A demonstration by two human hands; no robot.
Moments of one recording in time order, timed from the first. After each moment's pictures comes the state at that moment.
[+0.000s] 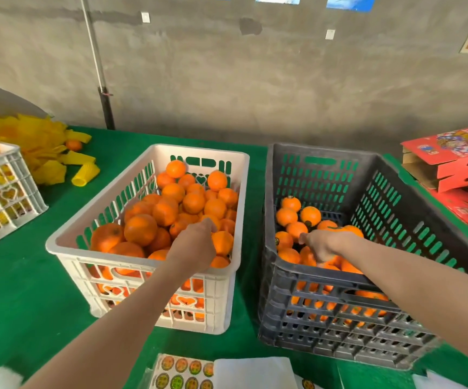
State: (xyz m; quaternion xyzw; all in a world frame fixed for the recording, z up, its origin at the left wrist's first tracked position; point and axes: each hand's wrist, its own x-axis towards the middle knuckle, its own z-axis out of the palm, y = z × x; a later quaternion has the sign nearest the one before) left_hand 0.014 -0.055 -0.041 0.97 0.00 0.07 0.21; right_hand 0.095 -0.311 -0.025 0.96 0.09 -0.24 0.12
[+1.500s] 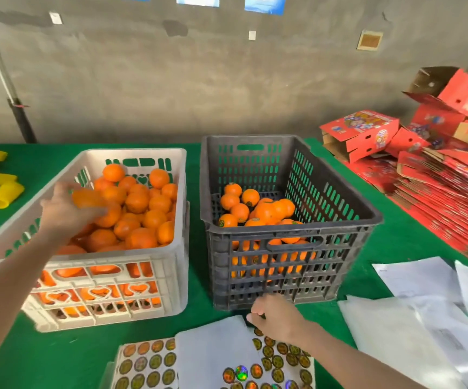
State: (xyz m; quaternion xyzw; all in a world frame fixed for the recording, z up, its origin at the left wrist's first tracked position) left_hand 0.030 0.047 -0.014 0.89 0.17 0.16 0.38; right_hand -0.115 -0.335 -0.125 0.97 0.14 -0.12 -0.13
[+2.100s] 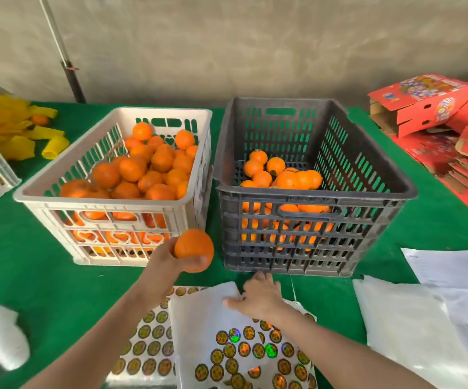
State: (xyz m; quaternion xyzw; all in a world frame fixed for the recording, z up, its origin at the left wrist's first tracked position) left_hand -0.136 -0.100 -0.082 0.73 0.08 -0.11 0.67; right_hand -0.115 -0.296 -0.180 0.97 0.05 -0.24 -0.08
